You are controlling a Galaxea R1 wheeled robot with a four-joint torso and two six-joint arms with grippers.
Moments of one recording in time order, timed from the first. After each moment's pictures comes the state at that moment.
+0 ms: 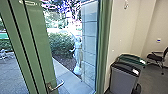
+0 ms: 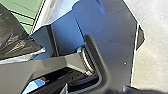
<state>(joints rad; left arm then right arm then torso) 1.45 3.04 -2.76 -0.53 -0.03 0.55 -1.60 3.06 -2.69 0.41 0.07 -0.16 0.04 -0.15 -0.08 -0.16</state>
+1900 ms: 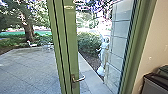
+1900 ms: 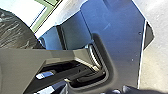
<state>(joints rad) 1.50 2.96 -2.66 -0.51 -0.03 0.55 -1.65 2.91 -2.42 0.38 0.16 -0.16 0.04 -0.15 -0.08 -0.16</state>
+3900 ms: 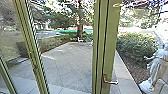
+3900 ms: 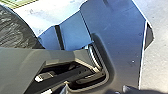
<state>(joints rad) 1.49 2.97 -2.67 -0.48 -0.04 0.55 -1.65 2.98 -2.52 0.37 0.16 -0.16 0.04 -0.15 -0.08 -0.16</state>
